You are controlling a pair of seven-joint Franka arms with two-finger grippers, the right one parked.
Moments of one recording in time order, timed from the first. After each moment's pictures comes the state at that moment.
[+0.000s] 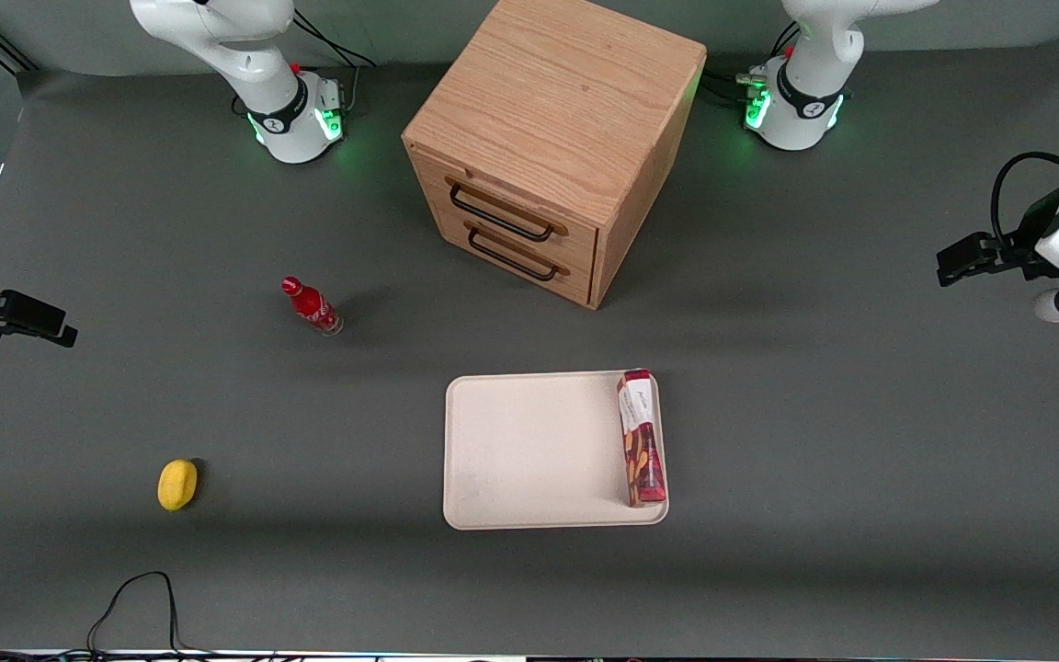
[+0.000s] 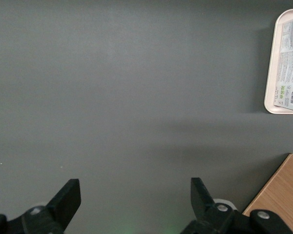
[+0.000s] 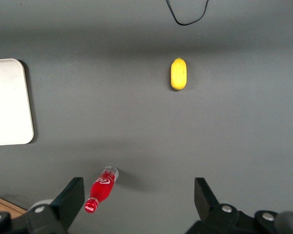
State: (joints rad) arm 0.07 0.02 -0.10 -1.66 0.04 1.60 -0.08
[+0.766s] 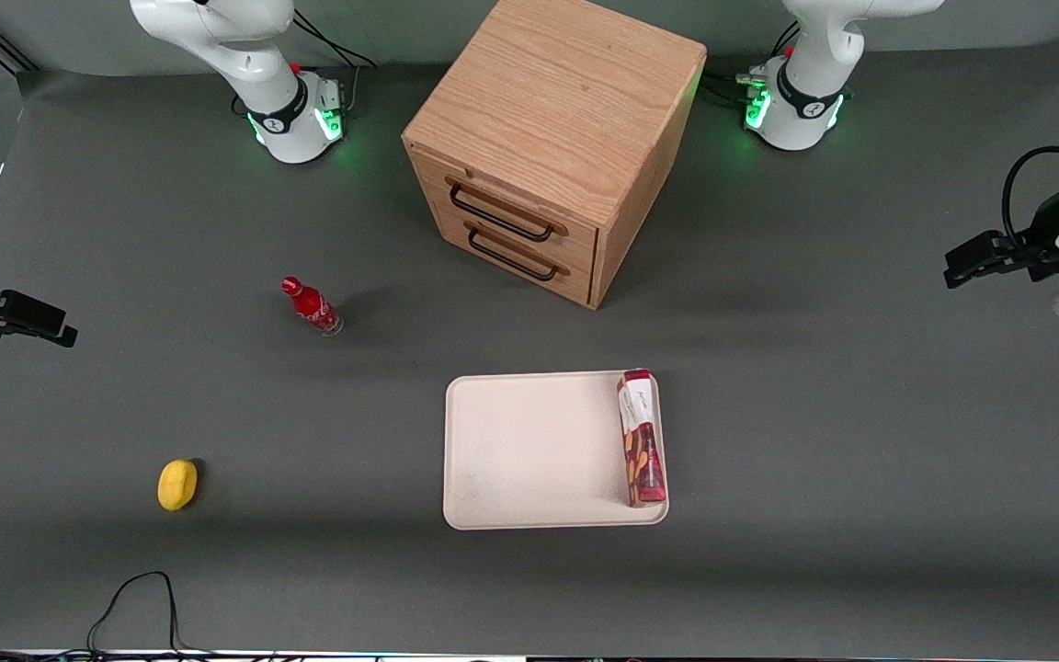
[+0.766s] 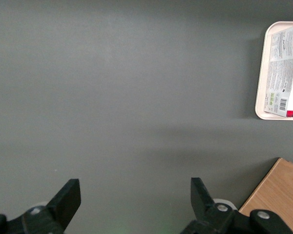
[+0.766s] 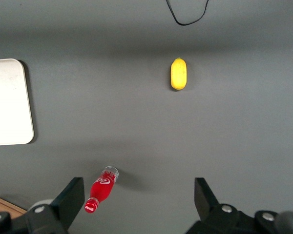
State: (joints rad) arm -0.05 0.02 0.03 -1.62 0.01 1.59 -0.08
